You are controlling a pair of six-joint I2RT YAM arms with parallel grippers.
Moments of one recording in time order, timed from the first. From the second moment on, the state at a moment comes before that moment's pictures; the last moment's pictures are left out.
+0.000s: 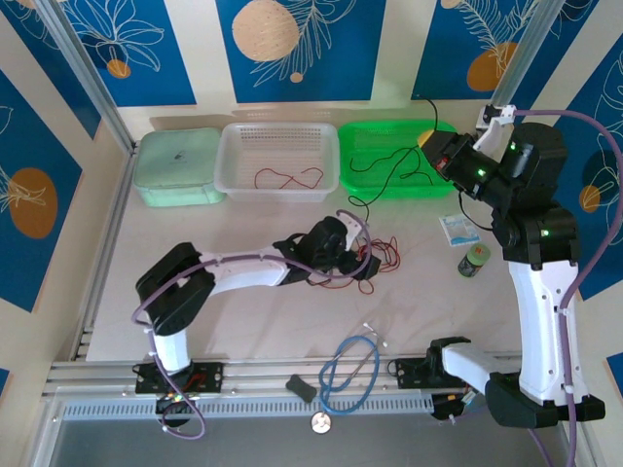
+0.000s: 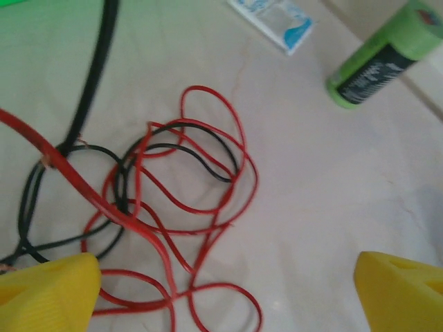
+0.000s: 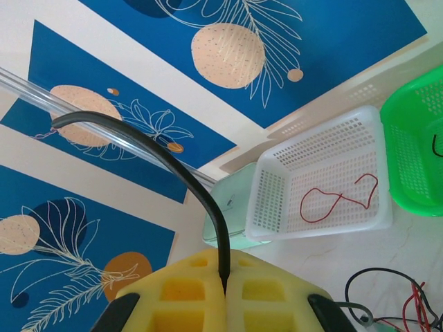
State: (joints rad) left arm -0.99 1.85 1.18 0.05 0.09 -0.40; right arm 0.11 1.07 1.65 -0.78 -0.44 0.82
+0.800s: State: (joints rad) left arm -0.89 1.78 1.03 -0.11 -0.16 -0.47; right arm 0.09 1.02 1.71 -0.82 -0.26 0.75
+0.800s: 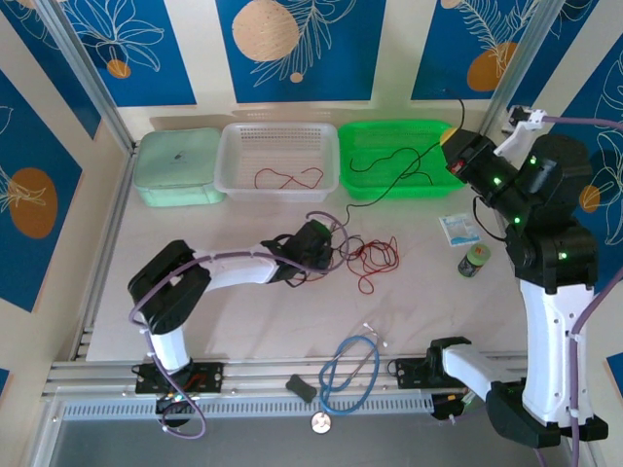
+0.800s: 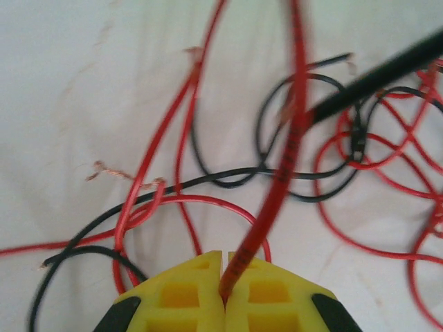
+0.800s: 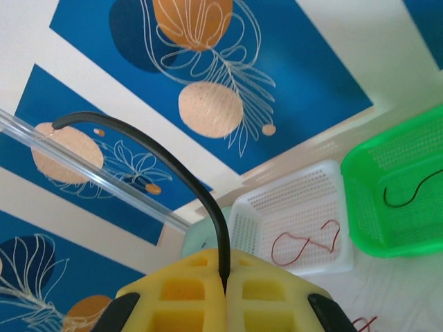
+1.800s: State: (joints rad) left arm -0.75 1.71 0.79 -0.01 -0.15 -0.57; right arm -0.13 1.31 2.13 -0.84 -0.18 0.68
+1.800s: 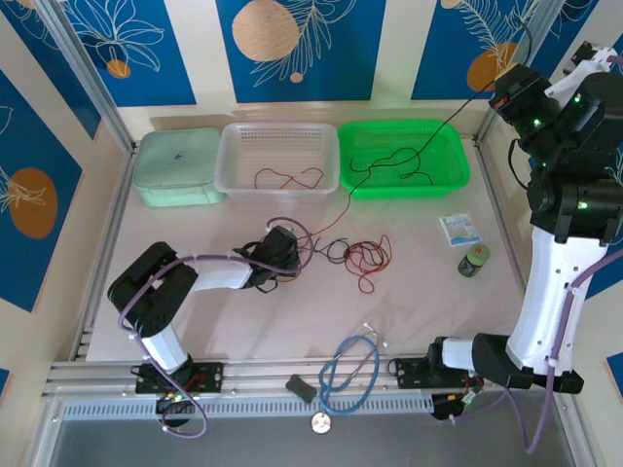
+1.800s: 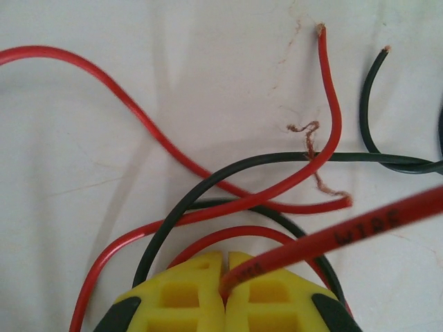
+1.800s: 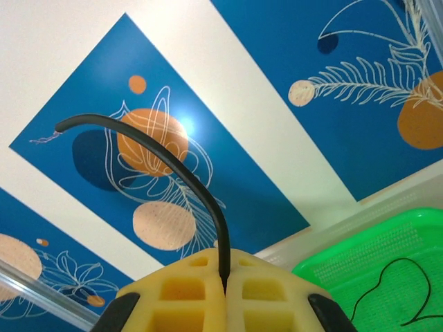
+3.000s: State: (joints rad) left arm -0.70 1.68 0.76 -0.02 -0.14 -0.62; right arm -0.21 1.64 2.47 -0.73 0.03 0.63
